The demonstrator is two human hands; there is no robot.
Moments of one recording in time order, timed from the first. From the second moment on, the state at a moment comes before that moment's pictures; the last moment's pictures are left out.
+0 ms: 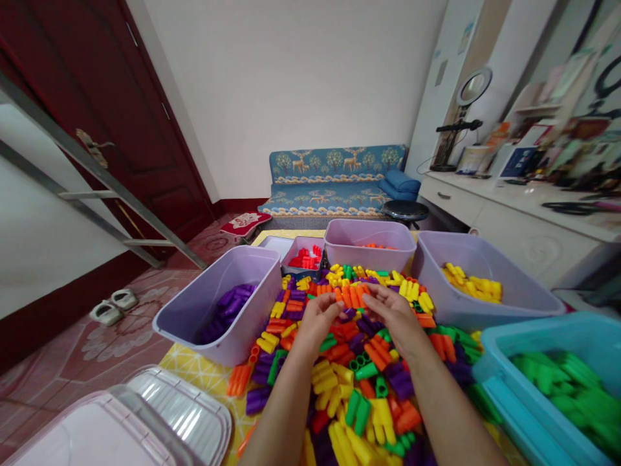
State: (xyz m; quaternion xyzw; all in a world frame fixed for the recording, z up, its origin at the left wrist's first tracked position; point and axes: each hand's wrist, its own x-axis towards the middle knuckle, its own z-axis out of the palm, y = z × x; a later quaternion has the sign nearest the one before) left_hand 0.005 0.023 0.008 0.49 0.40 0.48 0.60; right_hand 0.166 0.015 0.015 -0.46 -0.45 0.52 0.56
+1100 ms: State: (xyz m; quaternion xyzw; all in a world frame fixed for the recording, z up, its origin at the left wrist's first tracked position) left_hand 0.001 0.023 0.007 0.55 0.37 0.48 0.58; right_hand 0.158 0.004 0.012 -0.50 -0.55 0.46 0.48
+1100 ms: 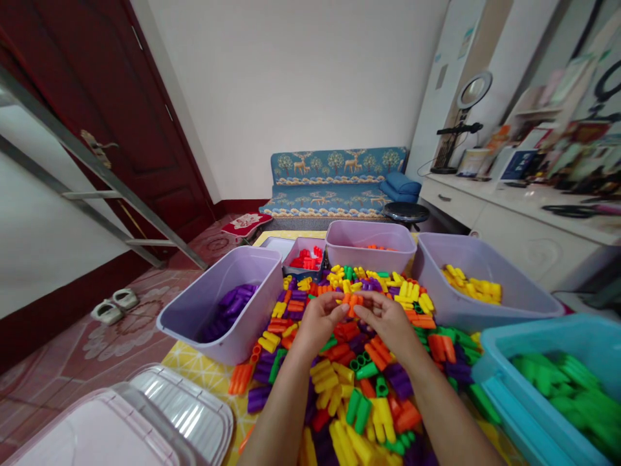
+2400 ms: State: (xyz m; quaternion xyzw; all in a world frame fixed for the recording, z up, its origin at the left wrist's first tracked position) left_hand -0.002 0.021 -0.004 0.75 0.52 0.36 0.20; right_hand 0.190 0.041 0.005 -0.59 -0.69 0.14 0.40
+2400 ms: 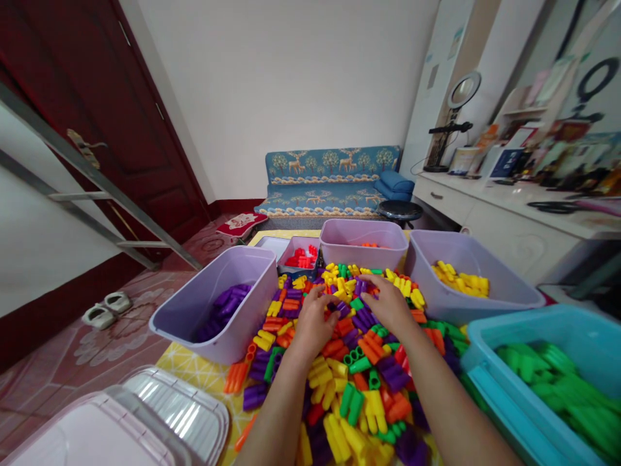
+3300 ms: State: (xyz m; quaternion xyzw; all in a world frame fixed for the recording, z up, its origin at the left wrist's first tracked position) left_hand 0.000 0.016 -0.004 0.82 0.46 0.31 0.16; right_hand 0.168 0.032 -0.007 -0.61 -0.76 0.14 0.19
